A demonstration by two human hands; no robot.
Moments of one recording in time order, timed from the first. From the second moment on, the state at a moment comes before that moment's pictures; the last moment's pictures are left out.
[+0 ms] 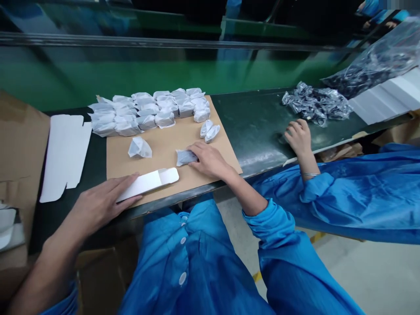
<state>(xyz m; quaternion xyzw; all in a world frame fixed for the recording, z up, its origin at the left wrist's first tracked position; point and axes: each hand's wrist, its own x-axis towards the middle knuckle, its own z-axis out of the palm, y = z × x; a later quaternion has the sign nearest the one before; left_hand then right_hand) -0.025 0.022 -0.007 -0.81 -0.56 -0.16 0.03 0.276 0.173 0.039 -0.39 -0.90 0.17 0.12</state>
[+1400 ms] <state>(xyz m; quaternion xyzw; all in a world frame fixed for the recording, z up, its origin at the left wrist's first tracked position) 0.014 0.002 0.010 -0.81 -0.46 -0.30 0.19 0.246 0.104 0.083 -0.33 -0.74 0.54 0.21</state>
